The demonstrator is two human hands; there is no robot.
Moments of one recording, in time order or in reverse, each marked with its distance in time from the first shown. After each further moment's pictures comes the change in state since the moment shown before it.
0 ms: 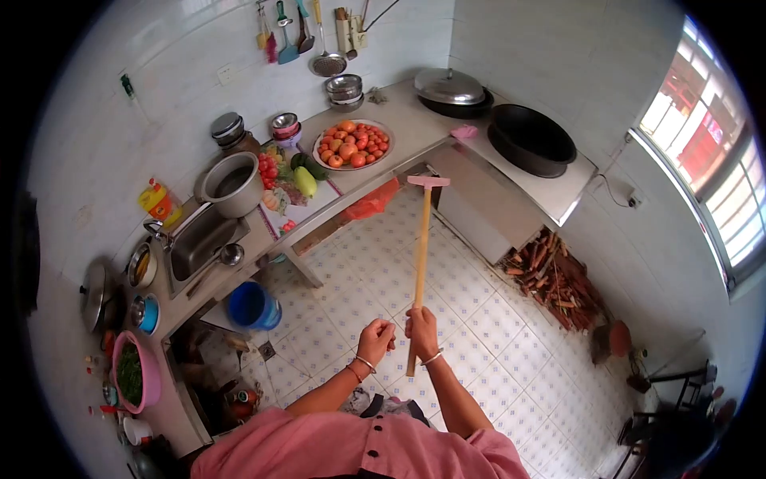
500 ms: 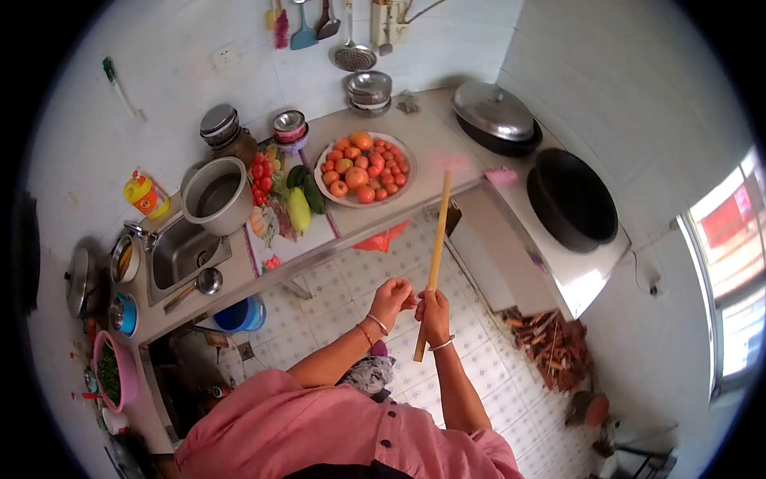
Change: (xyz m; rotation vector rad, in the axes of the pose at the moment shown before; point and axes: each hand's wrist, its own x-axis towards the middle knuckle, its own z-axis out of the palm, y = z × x) left_hand 0.310 0.100 0.040 -0.392 0.010 0.002; right_hand 0.279 -0.101 0.019 -0.093 -0.098 -0.021
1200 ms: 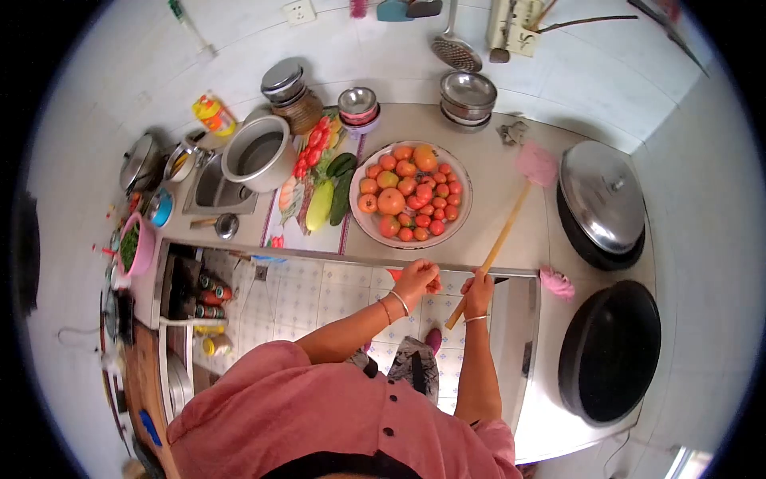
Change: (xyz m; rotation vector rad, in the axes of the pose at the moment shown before) left_hand 0.261 0.045 0.069 -0.101 0.439 0.067; right_hand 0.381 -0.044 -0.045 -0.100 -0.222 0.094
